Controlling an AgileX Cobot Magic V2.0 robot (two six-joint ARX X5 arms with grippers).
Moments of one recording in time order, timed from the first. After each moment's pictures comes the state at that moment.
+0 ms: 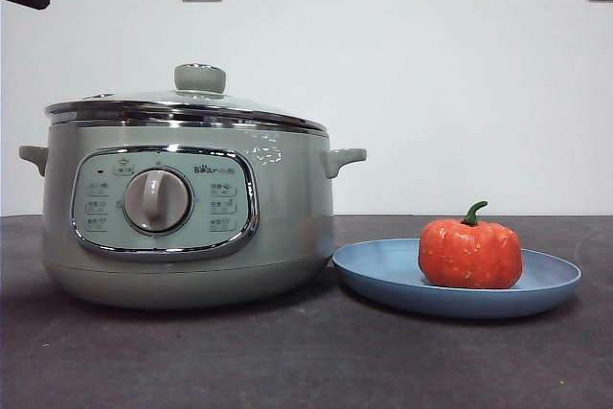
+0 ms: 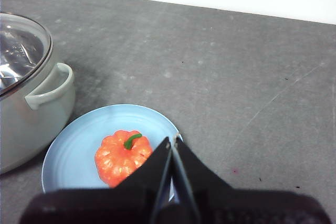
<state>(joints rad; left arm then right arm) -0.48 0.61 0.64 -0.45 0.04 0.00 0.44 0.55 0.64 -0.47 0.21 0.01</state>
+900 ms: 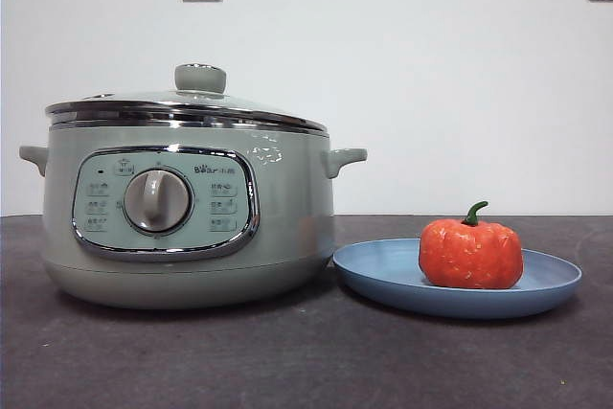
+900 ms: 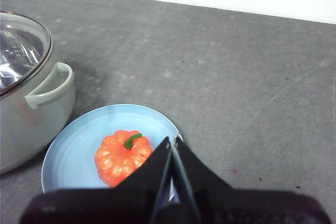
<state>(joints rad) -0.04 0.12 0.34 -0.33 0.05 0.02 0.44 0.55 0.64 -0.47 0.21 0.01</state>
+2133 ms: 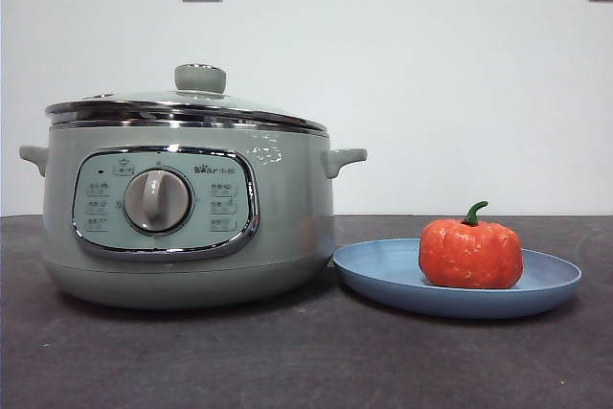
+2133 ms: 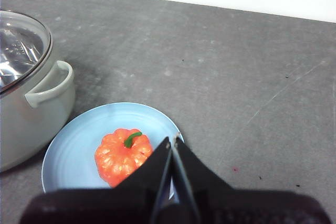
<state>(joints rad) 0.09 0.00 0.03 -0.21 0.05 -0.08 0.44 0.55 0.64 -0.48 0.21 0.01</state>
